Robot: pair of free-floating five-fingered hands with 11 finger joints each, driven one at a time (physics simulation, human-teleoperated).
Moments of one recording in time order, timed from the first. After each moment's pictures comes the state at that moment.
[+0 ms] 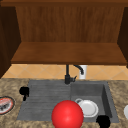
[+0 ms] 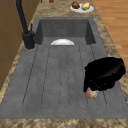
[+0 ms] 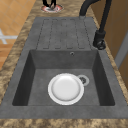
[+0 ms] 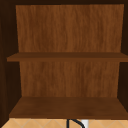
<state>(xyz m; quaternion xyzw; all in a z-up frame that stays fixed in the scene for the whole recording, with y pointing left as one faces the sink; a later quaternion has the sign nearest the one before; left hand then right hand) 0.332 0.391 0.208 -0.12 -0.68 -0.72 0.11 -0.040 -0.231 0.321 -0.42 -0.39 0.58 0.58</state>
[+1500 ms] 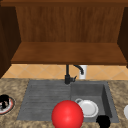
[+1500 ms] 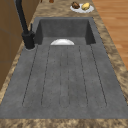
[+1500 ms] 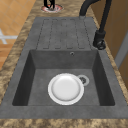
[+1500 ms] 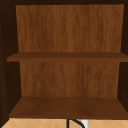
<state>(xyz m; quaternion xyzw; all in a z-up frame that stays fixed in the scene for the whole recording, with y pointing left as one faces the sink) 0.310 0.600 0.128 -0.15 -0.72 -0.66 0.12 -0.040 -0.231 0.321 -0.42 -0.39 0.58 0.58</state>
